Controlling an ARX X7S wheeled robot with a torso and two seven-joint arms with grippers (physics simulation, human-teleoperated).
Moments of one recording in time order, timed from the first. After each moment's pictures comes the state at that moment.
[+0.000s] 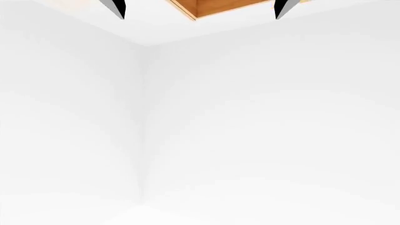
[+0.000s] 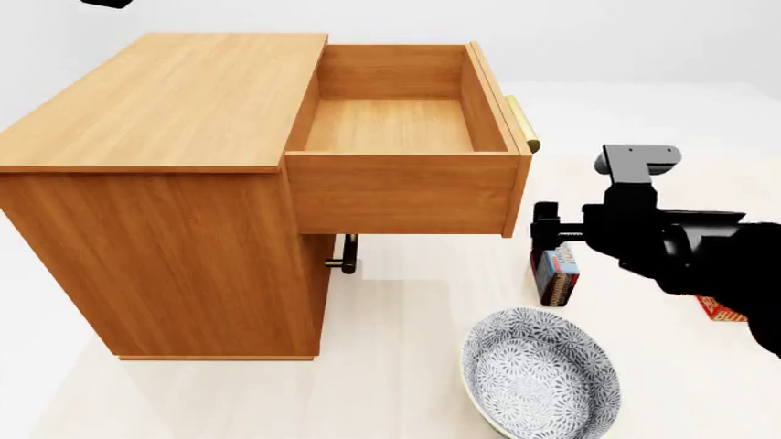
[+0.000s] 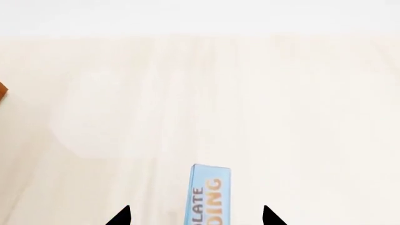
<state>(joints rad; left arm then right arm) -1.46 -0.75 0.05 0.32 -1.87 -1.11 -0.67 1.66 0.37 -2.86 0.85 2.71 -0.03 -0.17</state>
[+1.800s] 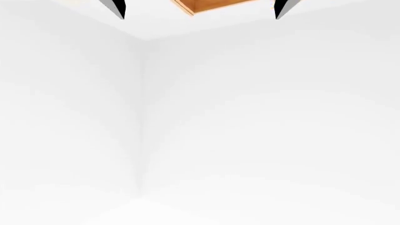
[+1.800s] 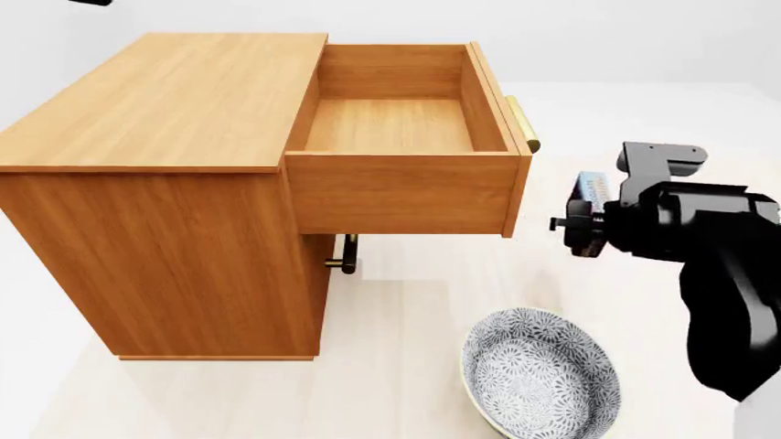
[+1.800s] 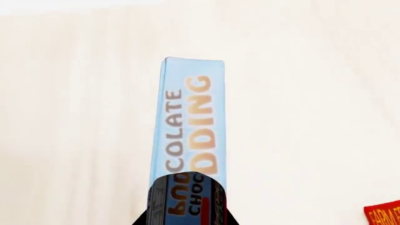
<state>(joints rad) -1.42 -0.79 0.05 0.34 -1.85 -1.05 -0.64 1.54 0.29 -3.08 1.30 2.99 0.41 -0.12</state>
